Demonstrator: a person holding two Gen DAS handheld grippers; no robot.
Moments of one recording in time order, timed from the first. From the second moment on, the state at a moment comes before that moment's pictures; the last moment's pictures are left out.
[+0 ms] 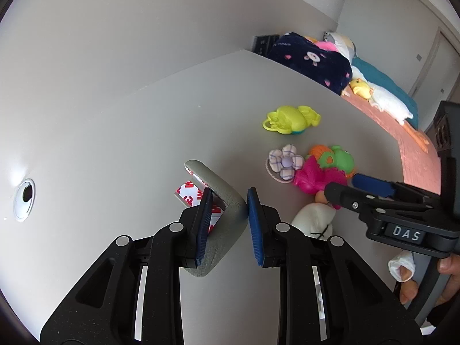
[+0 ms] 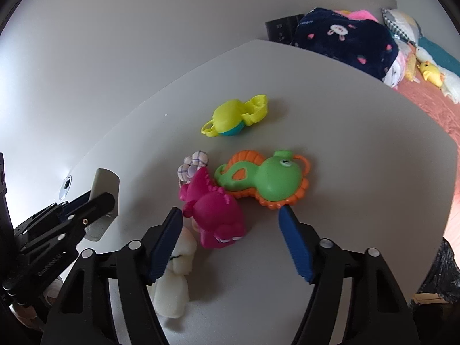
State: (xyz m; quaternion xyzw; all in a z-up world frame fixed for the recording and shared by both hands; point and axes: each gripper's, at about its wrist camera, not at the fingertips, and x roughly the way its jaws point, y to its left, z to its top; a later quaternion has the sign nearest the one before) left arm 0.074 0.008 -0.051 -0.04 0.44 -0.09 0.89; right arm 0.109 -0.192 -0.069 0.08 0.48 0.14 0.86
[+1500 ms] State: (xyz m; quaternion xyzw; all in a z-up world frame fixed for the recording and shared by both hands) left arm 0.031 -0.053 0.015 0.01 0.38 -0.16 0.91; right arm 0.041 -0.250 -0.005 0.09 0.40 0.11 0.91
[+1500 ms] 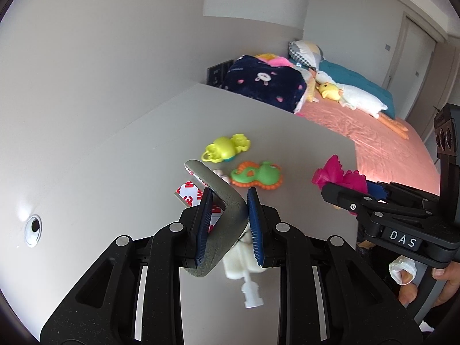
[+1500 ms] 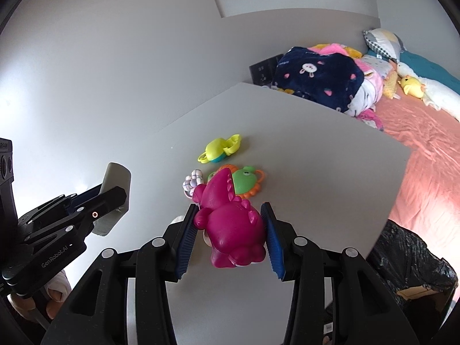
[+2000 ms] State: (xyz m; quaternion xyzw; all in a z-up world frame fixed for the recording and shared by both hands) left arm 0.020 -0.120 0.027 0.04 0.36 -0.22 0.90; right arm 0.002 -0.307 0.008 0.11 0.38 0.06 0.92
